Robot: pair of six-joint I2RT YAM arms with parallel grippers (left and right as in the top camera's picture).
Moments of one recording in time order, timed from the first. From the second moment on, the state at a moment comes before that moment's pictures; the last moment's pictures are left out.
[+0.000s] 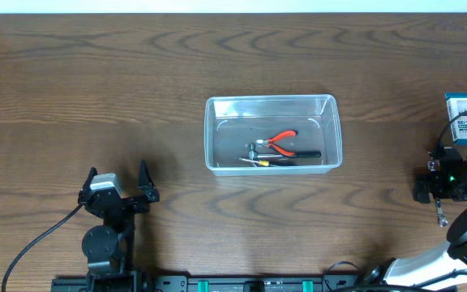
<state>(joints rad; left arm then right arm) 0.08 0.01 0.02 -0.11 -0.01 -0.15 -0.68 1.83 1.06 -0.85 0.07 -0.69</state>
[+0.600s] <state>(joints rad) 0.08 0.01 0.02 -0.11 -0.01 -0.15 -0.68 1.83 1.06 -0.84 0.10 -0.69</state>
